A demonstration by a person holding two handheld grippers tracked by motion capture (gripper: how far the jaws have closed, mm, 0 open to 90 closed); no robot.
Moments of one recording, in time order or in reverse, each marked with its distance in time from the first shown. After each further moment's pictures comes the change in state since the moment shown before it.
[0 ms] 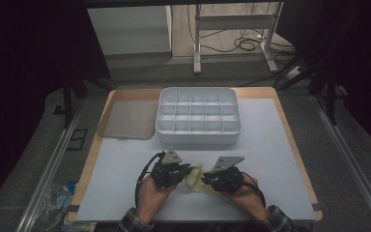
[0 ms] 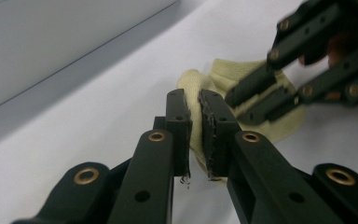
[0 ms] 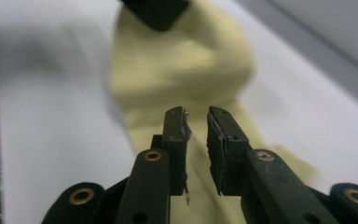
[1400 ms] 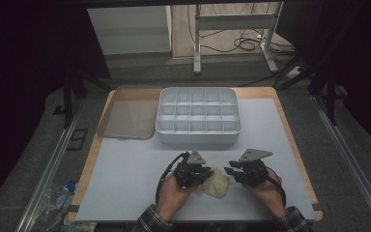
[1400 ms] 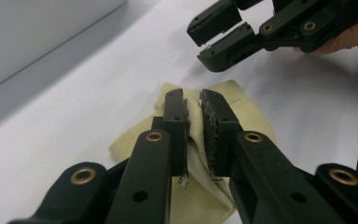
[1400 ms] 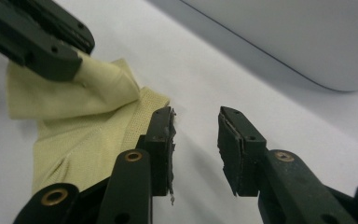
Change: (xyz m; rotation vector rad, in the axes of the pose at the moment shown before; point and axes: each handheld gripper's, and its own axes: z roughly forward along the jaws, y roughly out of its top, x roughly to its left) left arm -0.032 0.023 0.049 0.035 -0.097 0.041; right arm -0.046 -0.032 -0.039 -0.028 -0.162 0.133
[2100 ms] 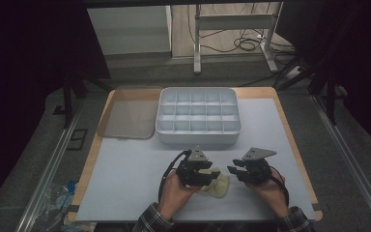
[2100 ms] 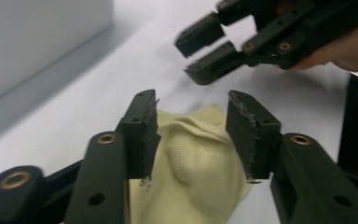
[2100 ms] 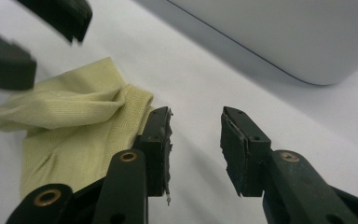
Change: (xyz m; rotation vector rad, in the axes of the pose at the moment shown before) left arm 0.004 0.008 -0.006 -0.051 -0.012 -0.005; right arm -0.006 -0.002 -0.005 0.000 -0.025 0.011
